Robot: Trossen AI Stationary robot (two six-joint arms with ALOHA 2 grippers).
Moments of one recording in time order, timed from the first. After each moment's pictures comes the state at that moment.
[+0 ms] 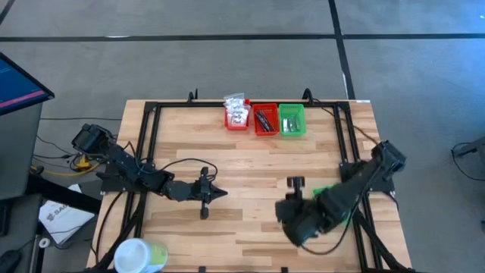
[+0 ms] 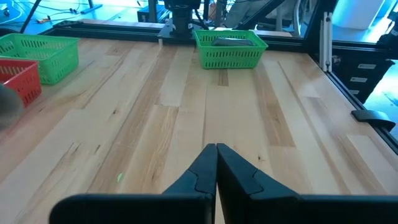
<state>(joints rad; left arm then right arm) -0.45 1.45 0.45 0.66 -0.50 -0.21 0.66 1.78 1.78 -1.35 0.48 0.49</state>
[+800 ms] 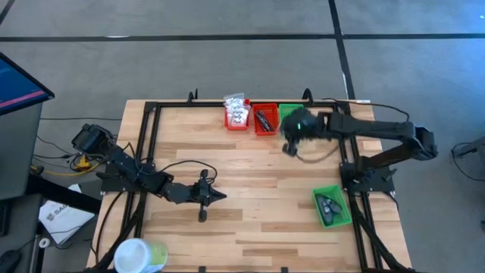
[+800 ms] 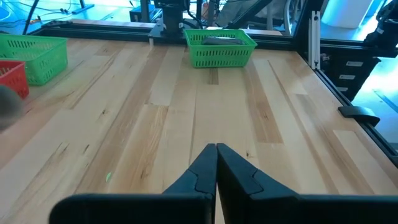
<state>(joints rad) -0.48 1.45 0.45 0.66 -0.50 -0.22 -0.21 1.27 1.05 -0.67 0.27 0.00</state>
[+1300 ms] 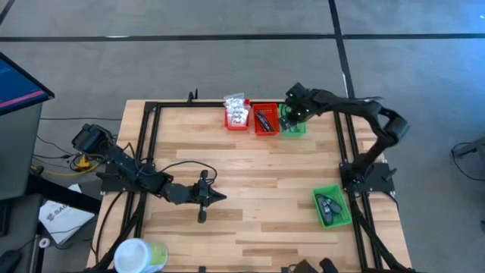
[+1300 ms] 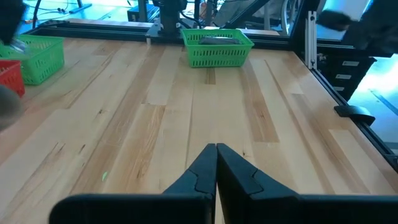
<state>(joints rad) -0.49 1.45 0.45 0.66 -0.50 -0.22 -0.73 1.62 1.06 -0.59 -0.03 0.22</state>
